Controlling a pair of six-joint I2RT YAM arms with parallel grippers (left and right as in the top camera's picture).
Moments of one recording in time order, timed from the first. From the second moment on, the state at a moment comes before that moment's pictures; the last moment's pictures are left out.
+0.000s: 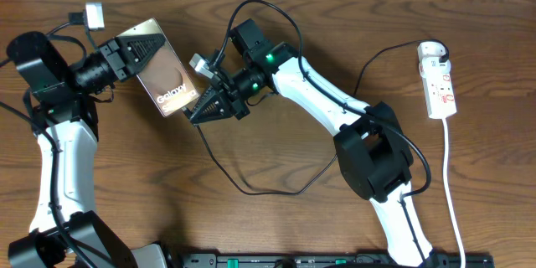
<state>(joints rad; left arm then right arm) 0.39 1.47 1.02 0.20 1.33 -0.70 0.67 2.30 1.90 -0.65 -1.53 -0.44</state>
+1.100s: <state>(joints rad) 0.40 1.47 1.02 0.21 1.30 -0.61 0.67 2.32 1.88 -0.33 -1.52 -0.12</state>
